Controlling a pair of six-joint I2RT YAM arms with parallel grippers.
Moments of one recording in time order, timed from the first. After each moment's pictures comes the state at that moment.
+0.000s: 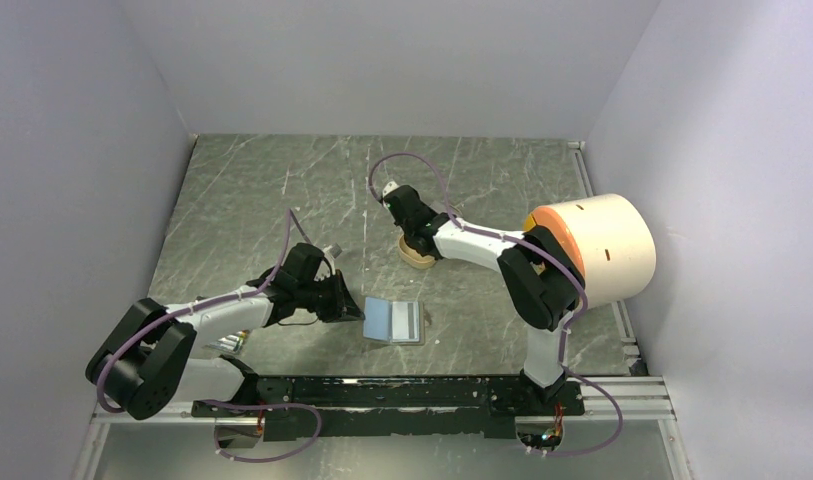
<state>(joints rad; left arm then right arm) -0.59 1.29 0.44 0.00 0.44 -0.85 0.72 1.90 1.22 -0.16 0.63 -0.43</state>
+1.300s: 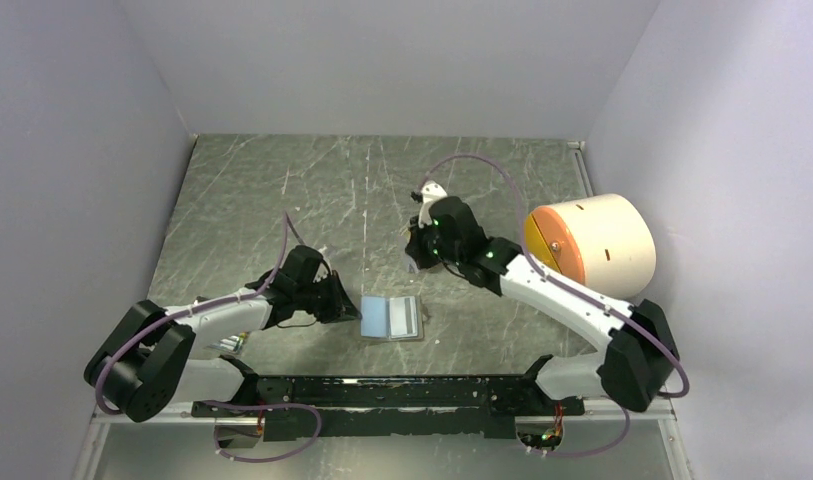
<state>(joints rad) -0.59 1.28 0.43 0.00 0.38 -0.88 0.77 1.34 1.01 -0.28 0.05 0.21</state>
